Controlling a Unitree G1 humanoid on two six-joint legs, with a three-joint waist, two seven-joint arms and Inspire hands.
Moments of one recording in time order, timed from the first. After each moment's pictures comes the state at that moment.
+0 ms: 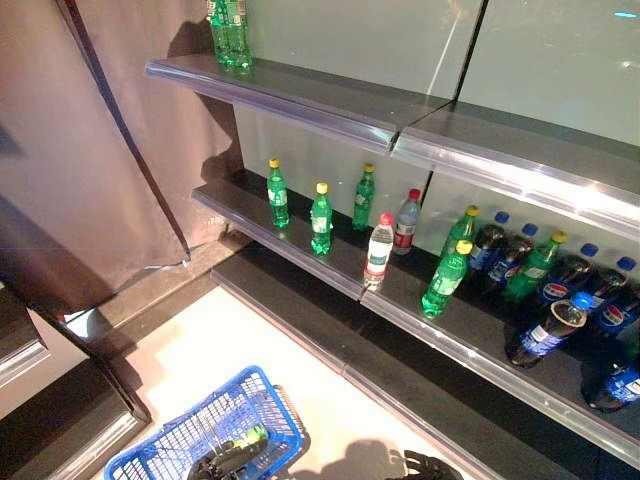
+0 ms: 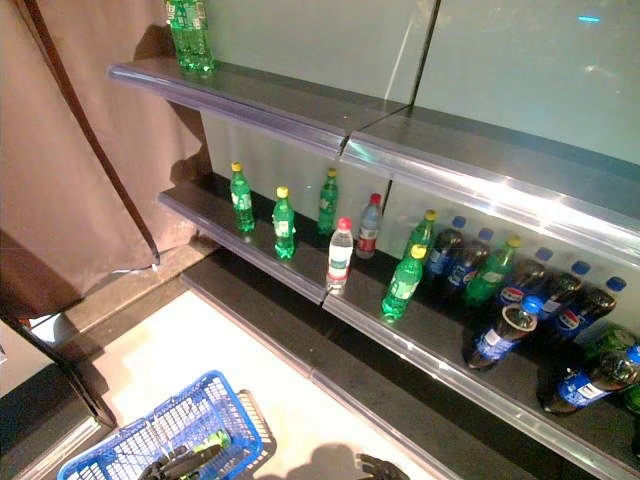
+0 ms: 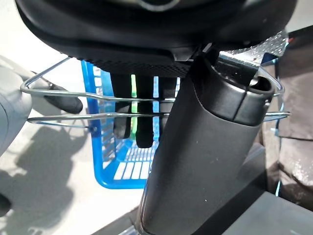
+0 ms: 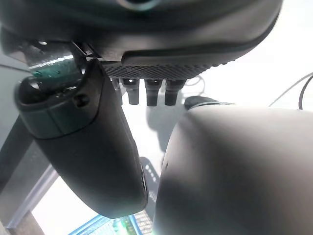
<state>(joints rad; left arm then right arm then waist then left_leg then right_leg) 0.03 0.18 -0.11 1.24 -0.75 -0.21 0.07 0.04 -0.23 0.32 1.15 0.30 -0.06 0.13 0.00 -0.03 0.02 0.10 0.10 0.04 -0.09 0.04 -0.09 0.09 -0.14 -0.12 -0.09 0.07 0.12</state>
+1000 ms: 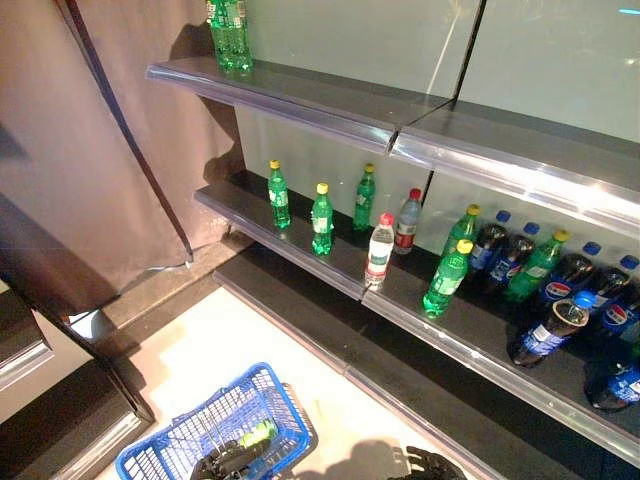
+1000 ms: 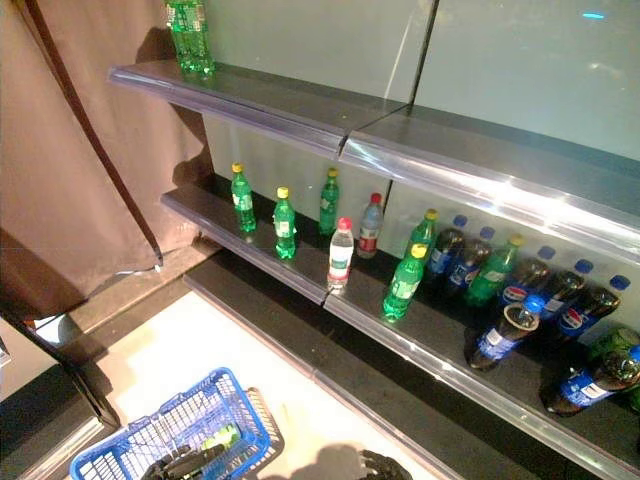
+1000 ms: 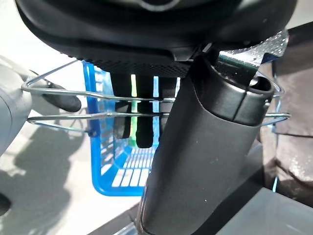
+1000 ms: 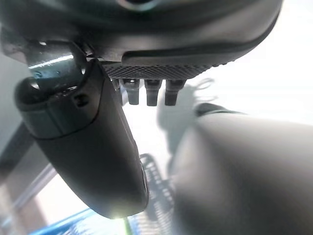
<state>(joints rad) 0.06 0.17 -0.10 1.15 -0.73 -0.20 0.08 0.10 -0.28 0.38 0.85 0.23 -0.06 0.08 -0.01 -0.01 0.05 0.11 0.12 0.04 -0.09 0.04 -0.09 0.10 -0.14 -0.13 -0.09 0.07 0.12</state>
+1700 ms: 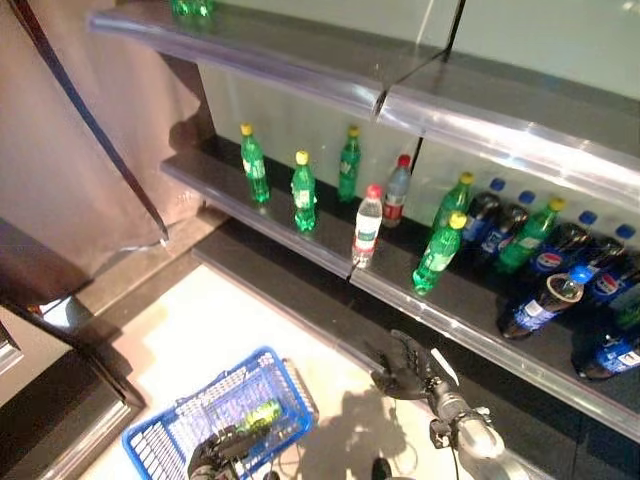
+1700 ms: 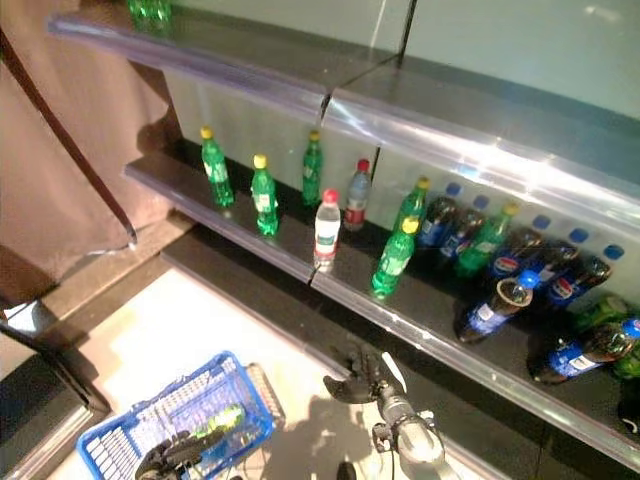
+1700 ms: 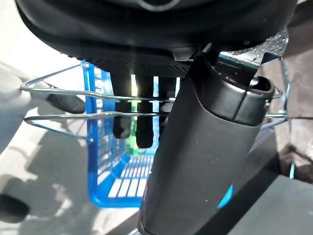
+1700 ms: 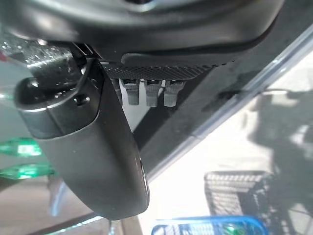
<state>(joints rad) 0.01 0.20 -0.11 1.04 -0.71 -0.18 0.10 0.08 -0.38 0.31 0.36 0.24 -0.17 -0.02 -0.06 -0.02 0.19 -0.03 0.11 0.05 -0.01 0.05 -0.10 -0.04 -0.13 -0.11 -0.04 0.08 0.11</state>
